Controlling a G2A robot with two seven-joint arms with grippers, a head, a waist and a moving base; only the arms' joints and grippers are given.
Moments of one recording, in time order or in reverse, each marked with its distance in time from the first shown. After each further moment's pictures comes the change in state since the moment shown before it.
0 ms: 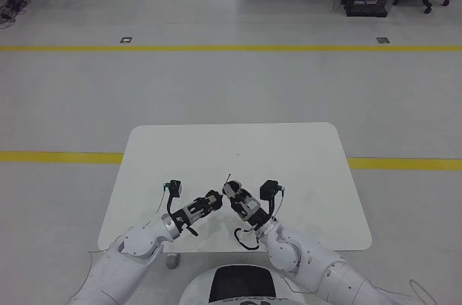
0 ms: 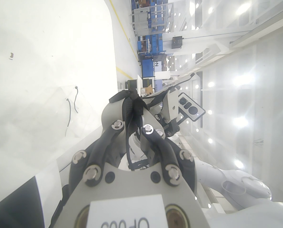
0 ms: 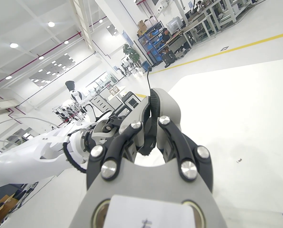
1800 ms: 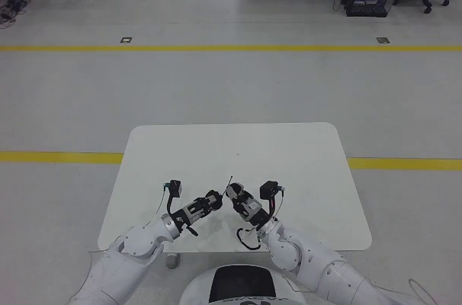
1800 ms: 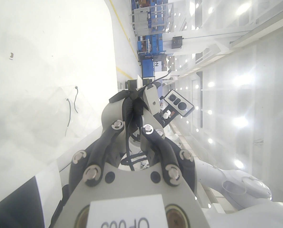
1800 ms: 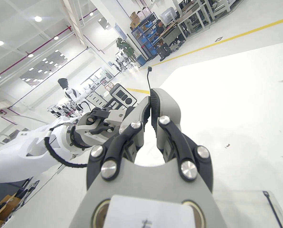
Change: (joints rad) left arm 0.000 0.000 0.000 0.000 0.000 0.000 0.000; right arm 0.006 -0.005 0.000 0.053 0.034 0.000 0.039
